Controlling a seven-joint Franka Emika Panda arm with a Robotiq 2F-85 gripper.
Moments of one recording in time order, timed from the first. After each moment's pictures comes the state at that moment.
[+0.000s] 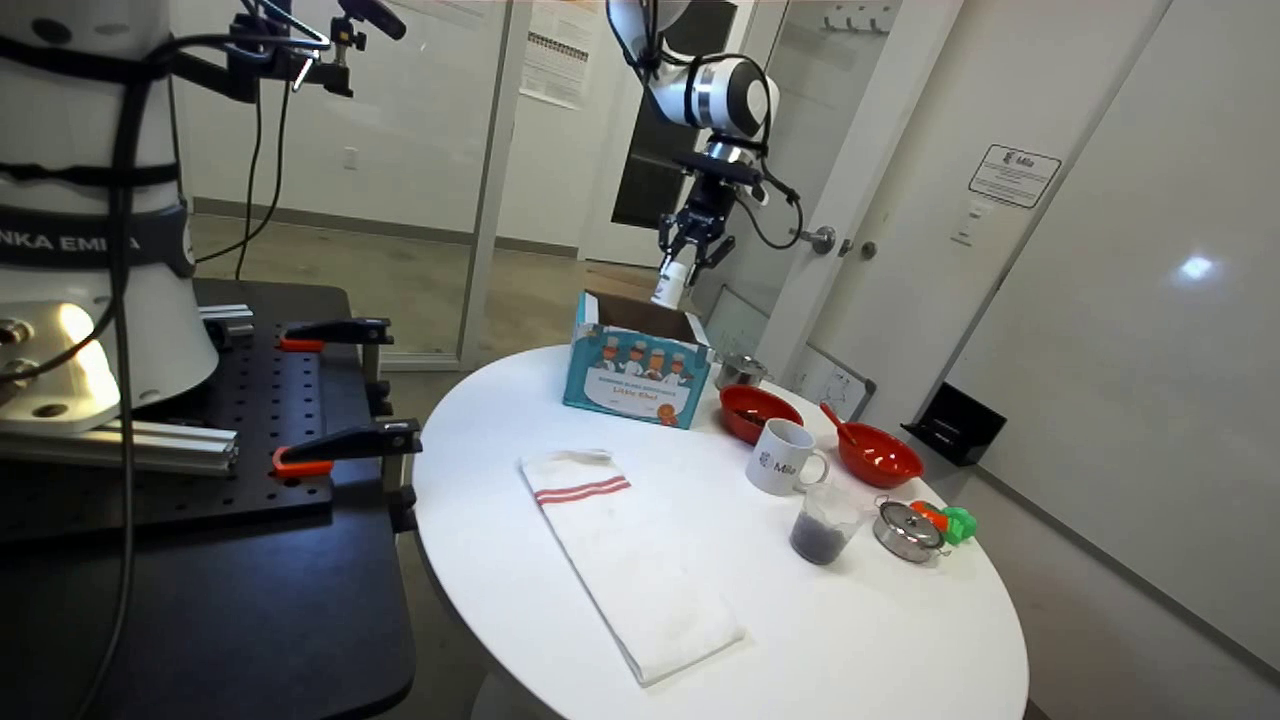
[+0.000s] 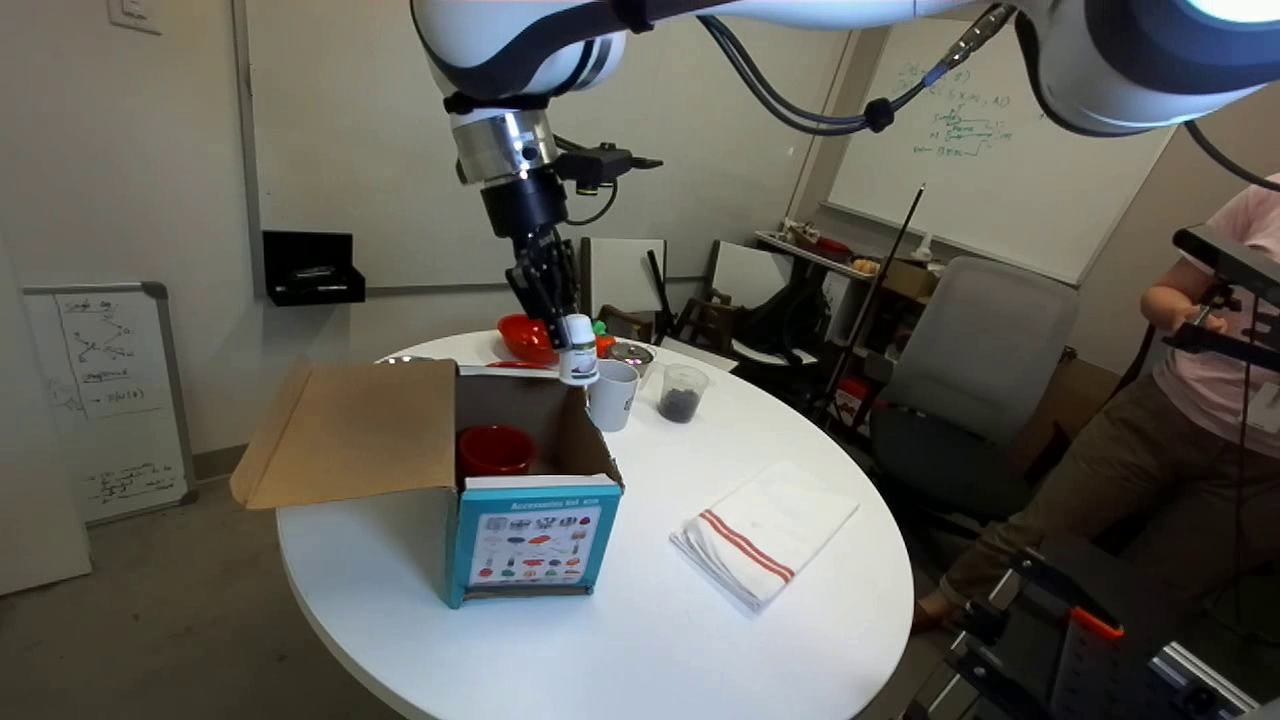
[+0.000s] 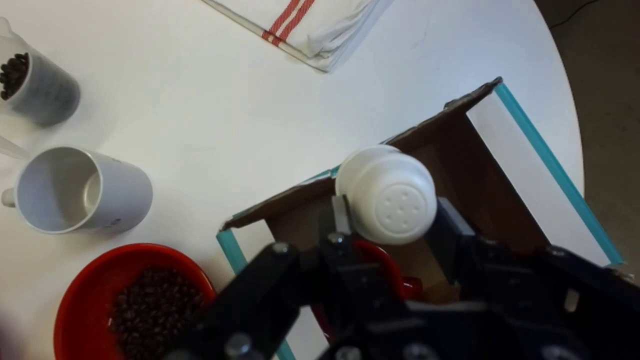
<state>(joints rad) 0.27 1.06 0.05 -0.89 -0.24 1.51 -0.26</state>
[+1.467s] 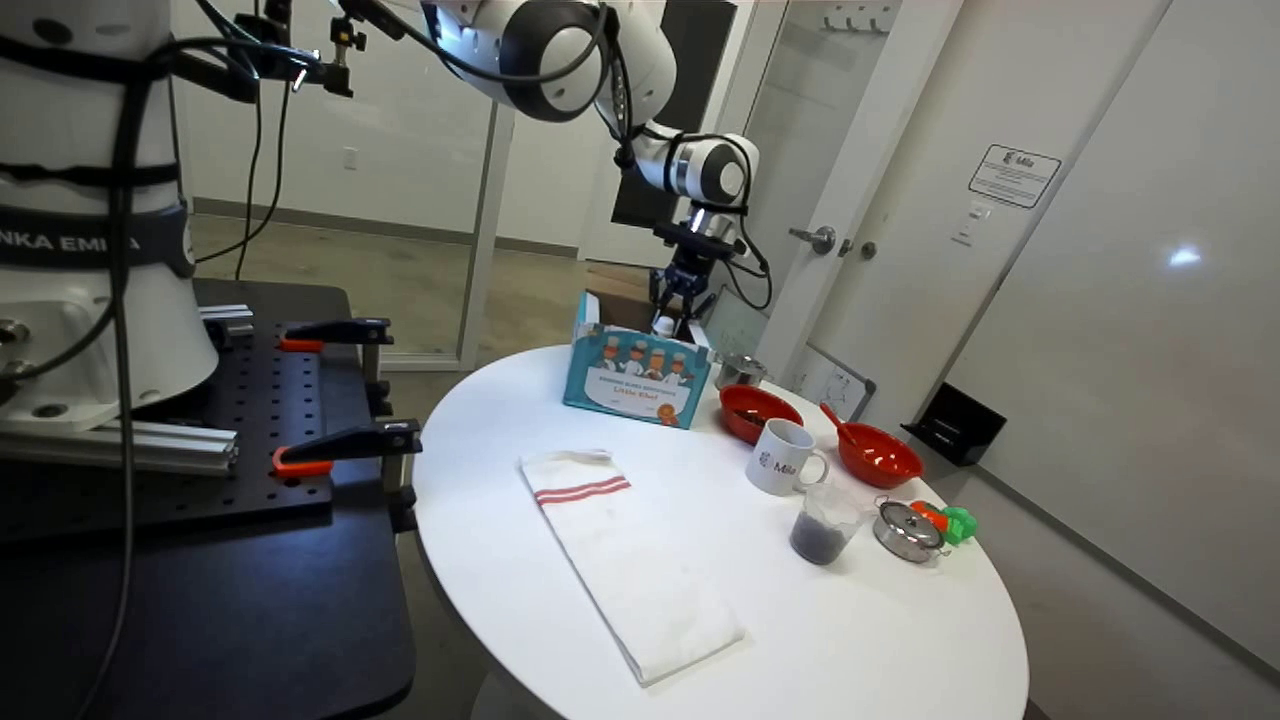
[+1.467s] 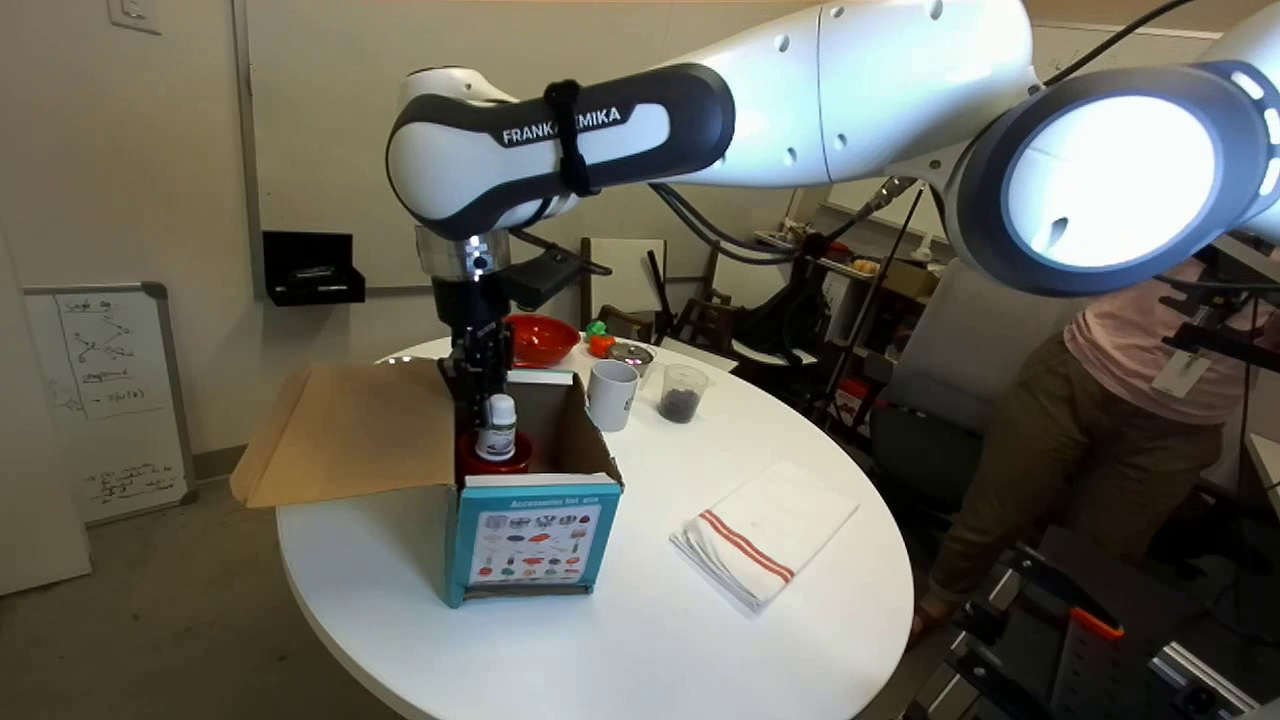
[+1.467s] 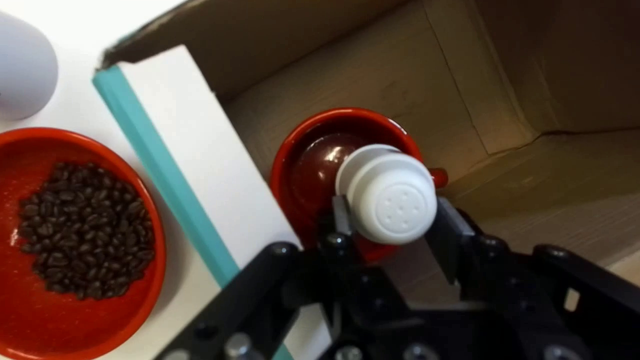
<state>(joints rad) 0.28 1.37 0.07 -0.61 -0.18 1.73 -0.24</state>
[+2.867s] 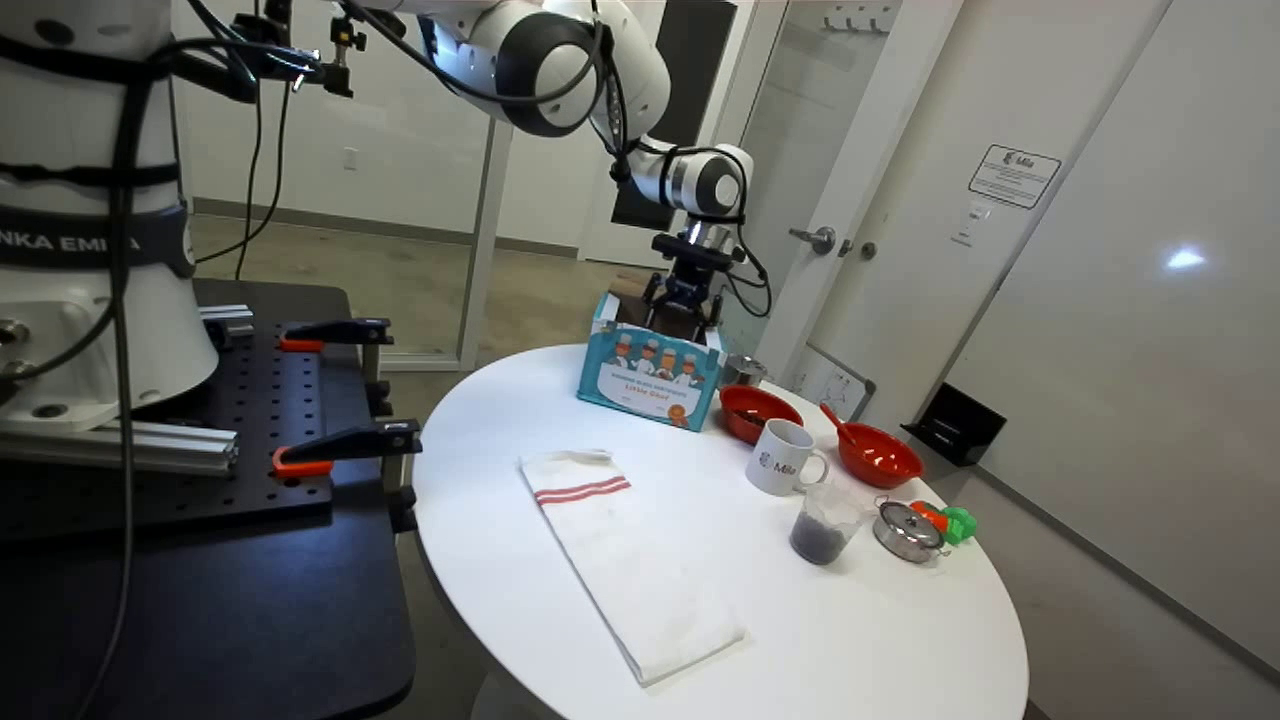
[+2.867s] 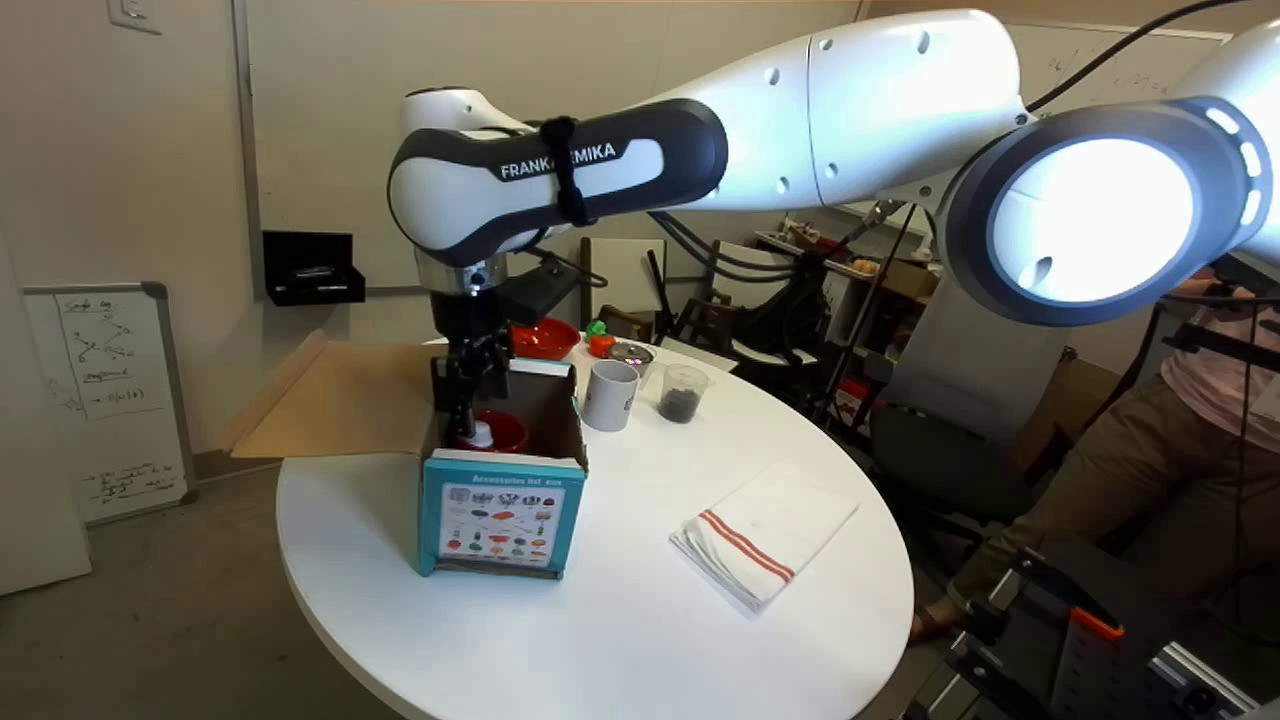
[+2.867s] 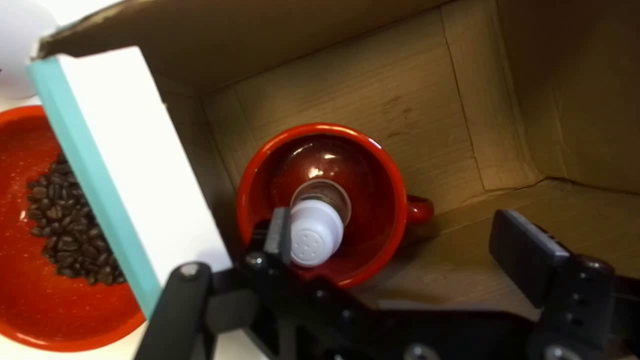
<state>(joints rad) 0.29 1.41 0.05 -0.57 -0.19 1.79 -0.24</state>
